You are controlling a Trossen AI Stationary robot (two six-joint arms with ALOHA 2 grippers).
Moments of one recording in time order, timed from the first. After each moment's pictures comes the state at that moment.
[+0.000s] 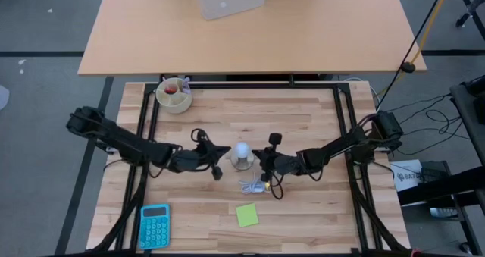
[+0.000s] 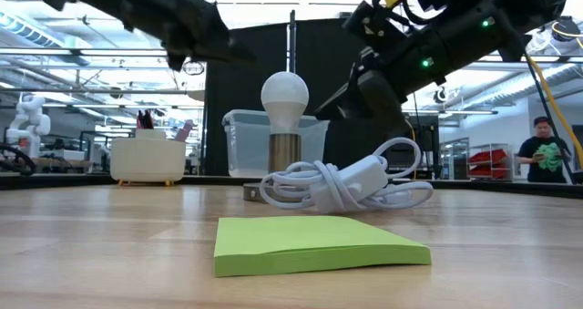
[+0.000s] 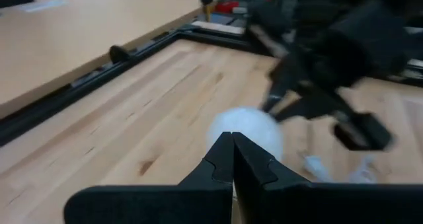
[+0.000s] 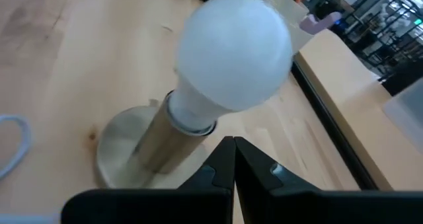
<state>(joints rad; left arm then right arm) -0.29 1.35 0.62 0.37 -0.66 -0.27 0.25 1.70 0.67 0.49 0.68 -0.23</state>
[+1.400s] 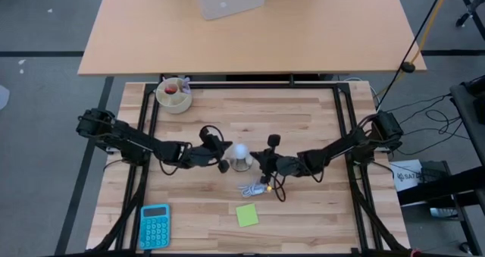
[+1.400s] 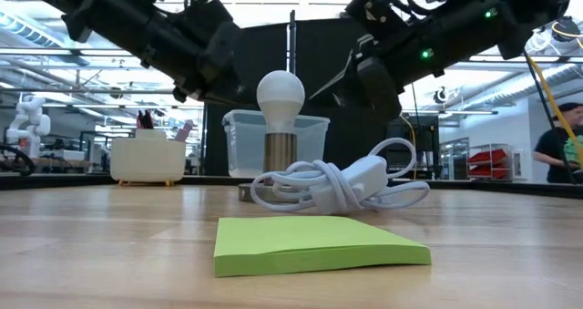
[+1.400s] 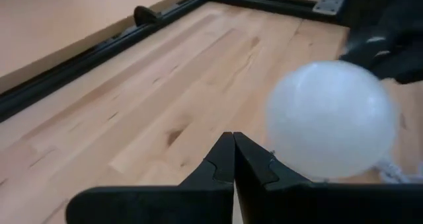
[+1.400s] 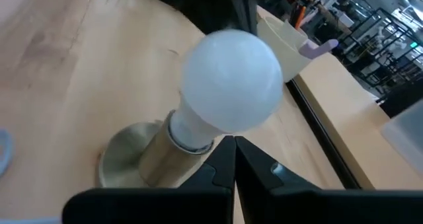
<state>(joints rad) -0.19 1.48 0.62 0.37 -0.65 -0.33 0.28 1.70 0.67 0.57 0.67 -0.30</state>
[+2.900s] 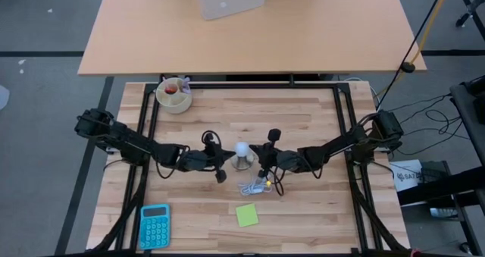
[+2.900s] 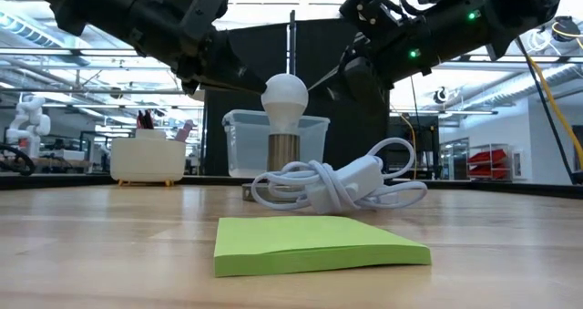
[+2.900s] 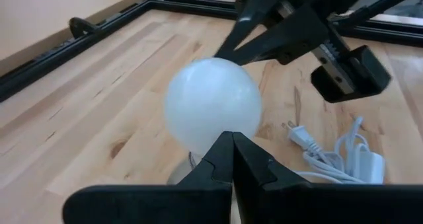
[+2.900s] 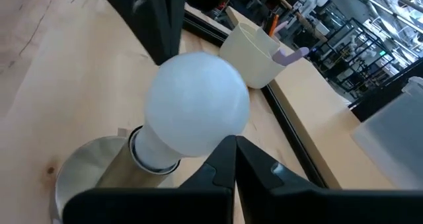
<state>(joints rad) -0.22 1.47 0.62 0.41 -0.52 -0.25 0.24 1.70 0.67 0.63 0.68 -0.39</state>
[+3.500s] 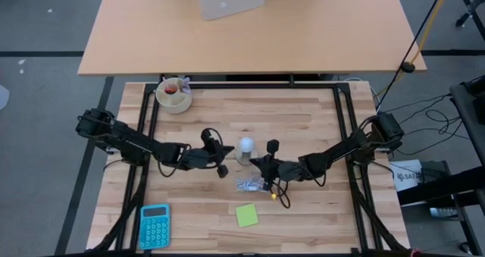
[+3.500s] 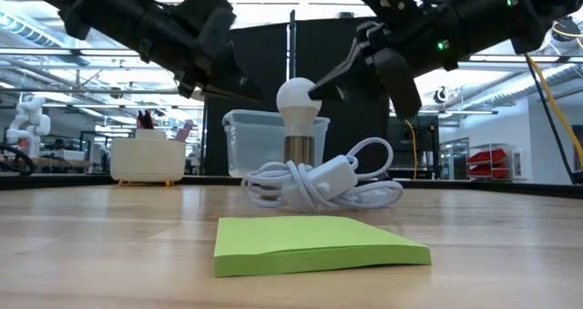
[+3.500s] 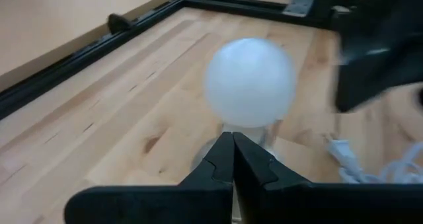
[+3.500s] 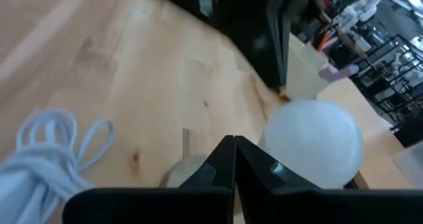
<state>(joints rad) -0.22 1.47 0.62 0.40 -0.59 -0.28 0.32 1.70 0.67 0.58 0.64 -0.37</state>
